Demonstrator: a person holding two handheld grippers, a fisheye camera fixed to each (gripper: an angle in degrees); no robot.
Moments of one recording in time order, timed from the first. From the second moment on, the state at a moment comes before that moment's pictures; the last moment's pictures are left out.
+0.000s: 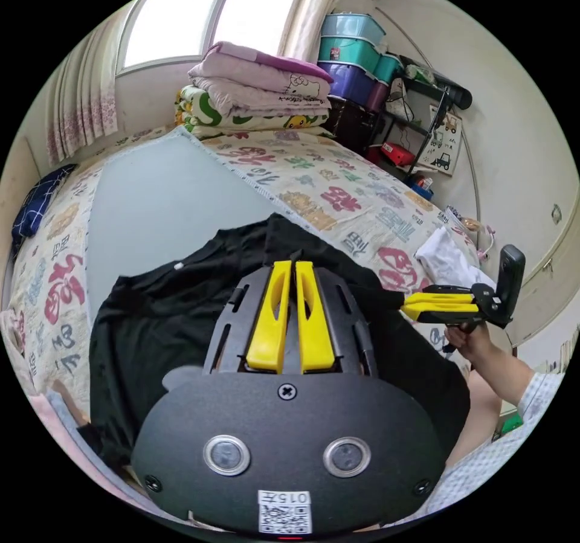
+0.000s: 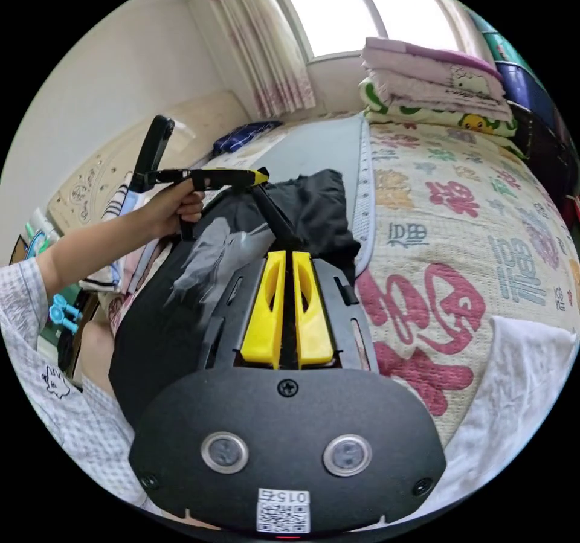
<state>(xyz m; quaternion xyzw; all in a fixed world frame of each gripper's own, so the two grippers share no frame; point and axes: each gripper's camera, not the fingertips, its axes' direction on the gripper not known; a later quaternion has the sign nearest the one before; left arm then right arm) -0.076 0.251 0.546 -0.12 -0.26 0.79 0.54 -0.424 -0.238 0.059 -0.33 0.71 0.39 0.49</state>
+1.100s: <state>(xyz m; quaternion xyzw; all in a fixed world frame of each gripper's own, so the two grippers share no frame) -0.176 0.323 0.595 -0.31 -0.25 0.82 0.40 -0.408 -0.158 -0.048 -0.33 0.74 0.41 0.41</state>
